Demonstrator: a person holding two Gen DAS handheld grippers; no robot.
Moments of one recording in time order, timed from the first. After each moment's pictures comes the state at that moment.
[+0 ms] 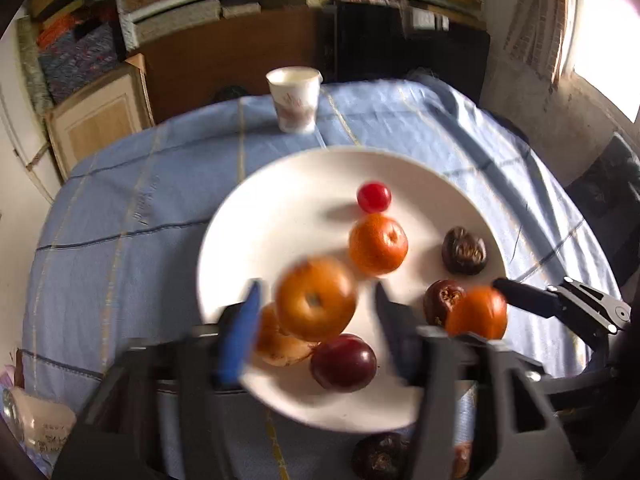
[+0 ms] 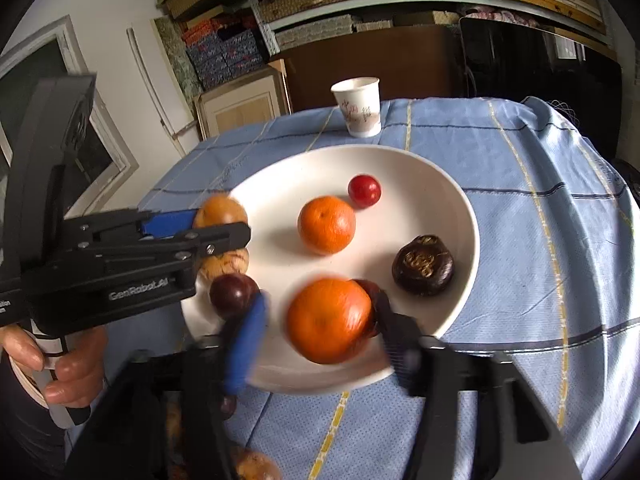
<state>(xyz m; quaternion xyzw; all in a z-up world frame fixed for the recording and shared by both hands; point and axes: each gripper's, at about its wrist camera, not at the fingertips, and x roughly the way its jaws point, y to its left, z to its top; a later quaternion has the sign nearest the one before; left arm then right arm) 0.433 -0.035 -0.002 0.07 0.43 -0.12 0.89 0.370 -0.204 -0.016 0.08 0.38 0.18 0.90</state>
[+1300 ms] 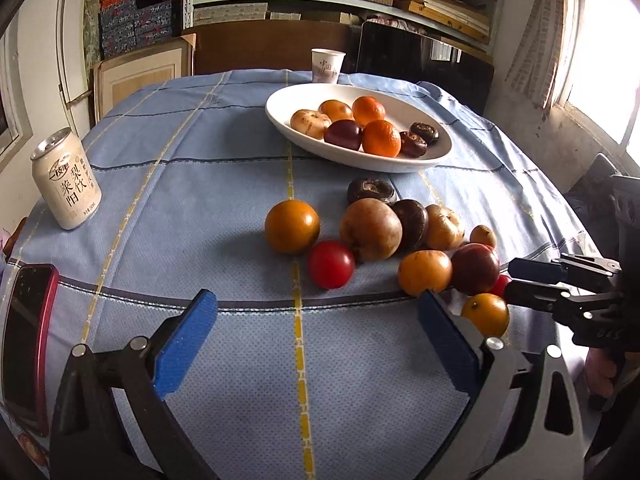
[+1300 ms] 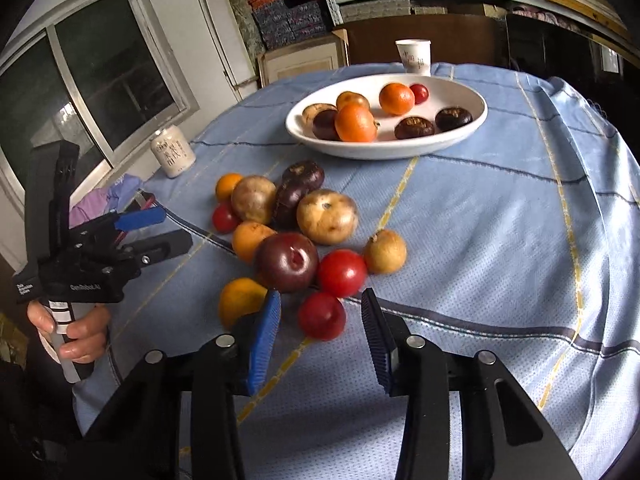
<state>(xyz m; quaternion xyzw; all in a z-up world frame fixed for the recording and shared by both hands) 0.209 0.027 -0.053 0.00 0.41 -0.10 0.91 0.205 -0.214 -0.057 0.02 0.43 0.27 0.86</state>
